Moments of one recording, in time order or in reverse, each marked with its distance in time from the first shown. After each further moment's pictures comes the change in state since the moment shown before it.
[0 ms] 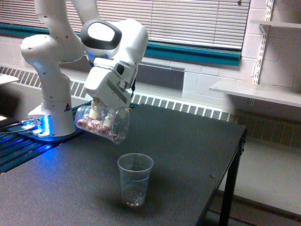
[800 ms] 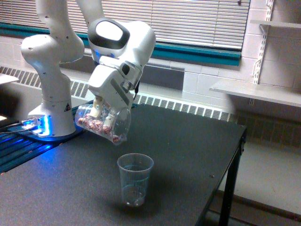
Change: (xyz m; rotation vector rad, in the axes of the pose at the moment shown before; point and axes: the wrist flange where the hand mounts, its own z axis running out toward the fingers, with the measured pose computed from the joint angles) arm 0.015 -0.005 0.002 -0.081 0.002 -0.016
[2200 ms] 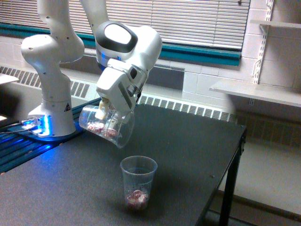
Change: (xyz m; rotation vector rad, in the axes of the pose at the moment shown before) arm 0.004 -0.015 0.001 -0.049 0.020 -0.073
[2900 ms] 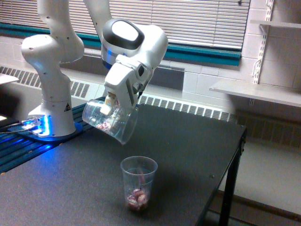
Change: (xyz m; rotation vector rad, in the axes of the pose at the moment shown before) arm 0.008 -0.005 -0.013 -0.052 0.013 -0.085
